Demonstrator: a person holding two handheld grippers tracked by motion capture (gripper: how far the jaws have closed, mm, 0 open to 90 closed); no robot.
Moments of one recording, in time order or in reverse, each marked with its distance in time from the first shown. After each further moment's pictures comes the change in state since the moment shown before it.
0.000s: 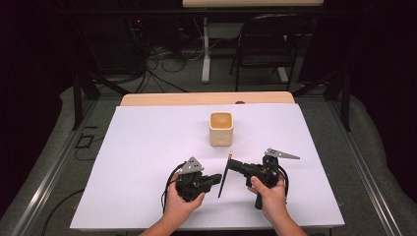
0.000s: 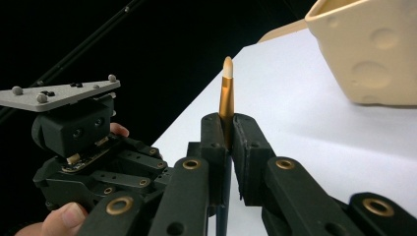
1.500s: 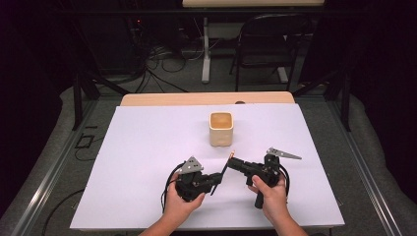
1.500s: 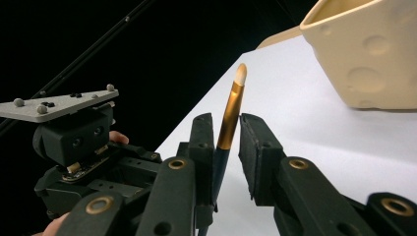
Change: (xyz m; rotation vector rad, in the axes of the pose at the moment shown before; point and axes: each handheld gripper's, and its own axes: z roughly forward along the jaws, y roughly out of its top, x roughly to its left) left arm -0.001 0.001 -0.001 -0.007 -0.002 0.006; right arm -0.002 0.001 -0.001 -0.029 0.003 0.023
